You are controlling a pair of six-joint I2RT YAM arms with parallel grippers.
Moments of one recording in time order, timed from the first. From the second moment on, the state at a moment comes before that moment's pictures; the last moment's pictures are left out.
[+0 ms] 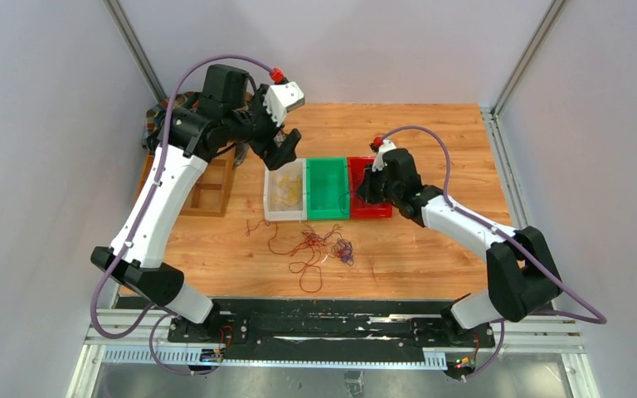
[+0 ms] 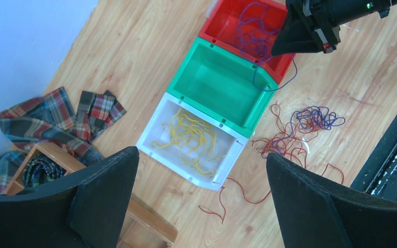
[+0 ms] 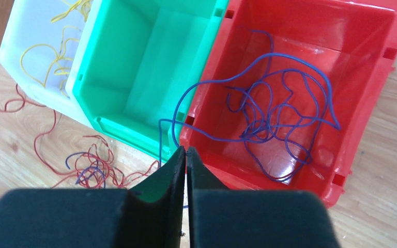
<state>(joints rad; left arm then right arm) -0.43 1.53 1.93 -1.06 0.38 0.46 0.51 1.46 0.90 -0.03 -0.14 0.28</state>
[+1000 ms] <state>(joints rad) -0.43 1.49 1.92 -1.08 0.39 0.51 0.51 1.43 0.86 -0.07 -0.10 0.23</state>
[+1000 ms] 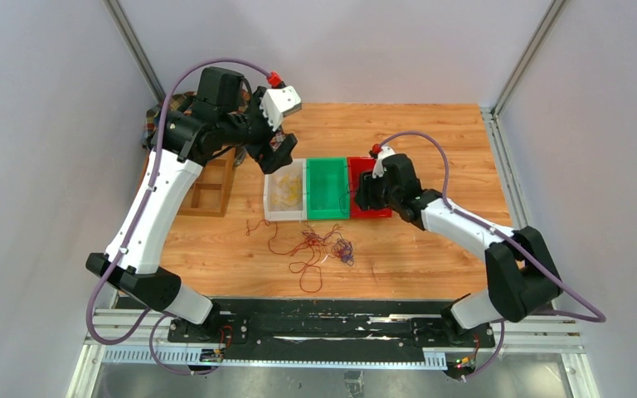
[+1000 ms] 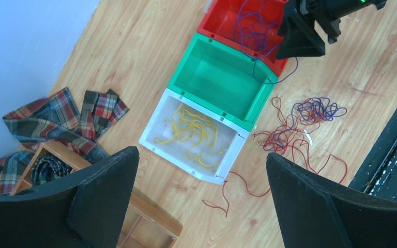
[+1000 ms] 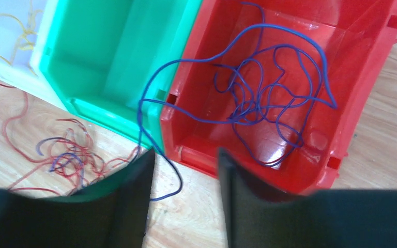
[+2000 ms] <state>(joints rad) -0.42 1.42 1.85 -1.08 0.38 0.51 0.51 1.72 1.15 -0.22 0.31 -0.04</state>
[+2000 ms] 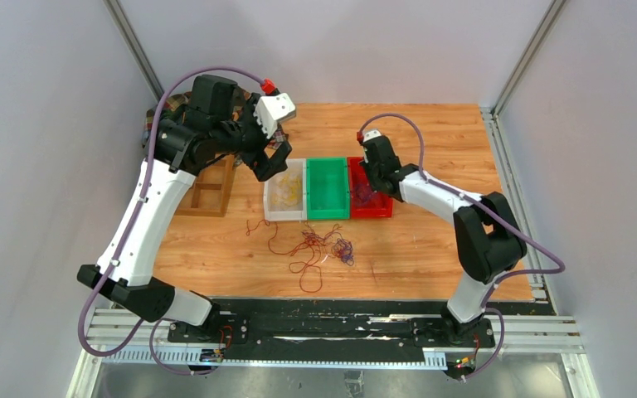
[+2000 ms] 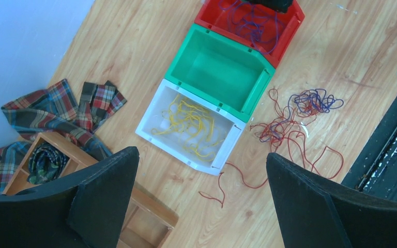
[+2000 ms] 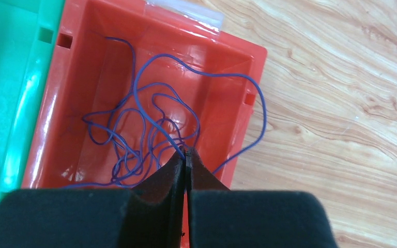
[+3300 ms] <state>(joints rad) -0.40 1.40 1.85 -1.10 0.20 0.46 0.54 1.80 1.36 -0.30 0.31 0.04</state>
